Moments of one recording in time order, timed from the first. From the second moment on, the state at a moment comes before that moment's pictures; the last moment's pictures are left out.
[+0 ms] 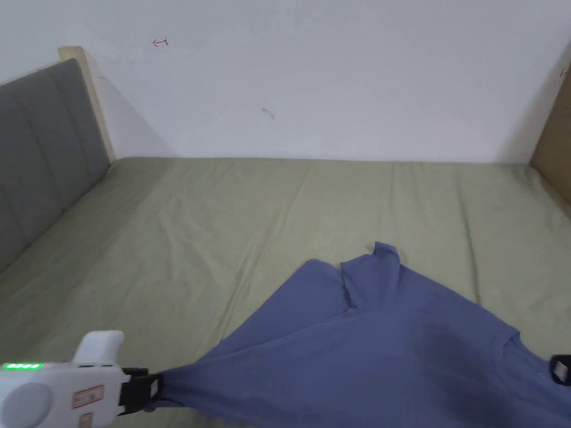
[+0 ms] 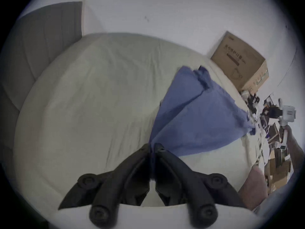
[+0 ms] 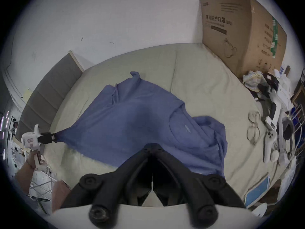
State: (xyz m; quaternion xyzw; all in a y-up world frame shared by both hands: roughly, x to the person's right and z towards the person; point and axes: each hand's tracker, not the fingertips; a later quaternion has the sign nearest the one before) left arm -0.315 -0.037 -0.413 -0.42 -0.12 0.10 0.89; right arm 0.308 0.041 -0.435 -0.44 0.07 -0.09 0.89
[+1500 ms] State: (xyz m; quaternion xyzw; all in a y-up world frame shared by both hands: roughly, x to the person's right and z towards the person) left arm -0.283 -0.018 -0.415 -0.42 -0.08 0.12 0.89; right arm 0.255 -0.043 -0.739 -0.49 0.08 -0.05 0.87
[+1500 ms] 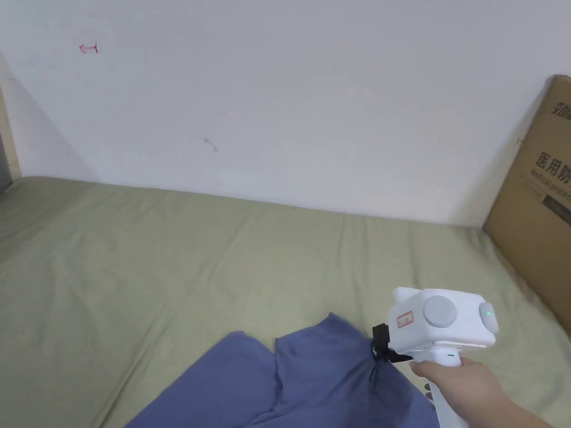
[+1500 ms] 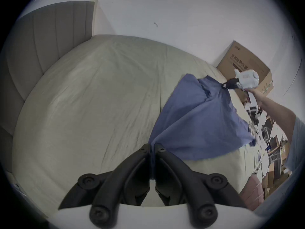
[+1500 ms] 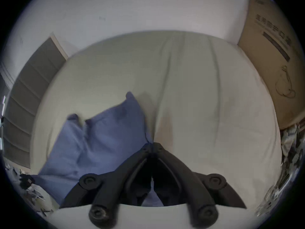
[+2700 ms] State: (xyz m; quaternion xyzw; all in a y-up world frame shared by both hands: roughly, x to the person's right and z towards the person) left arm -0.194 0.392 -0.579 -0.19 -0.11 -0.03 0.98; right arm 0.398 0.436 -0.564 -0.16 0.01 -0.12 0.98
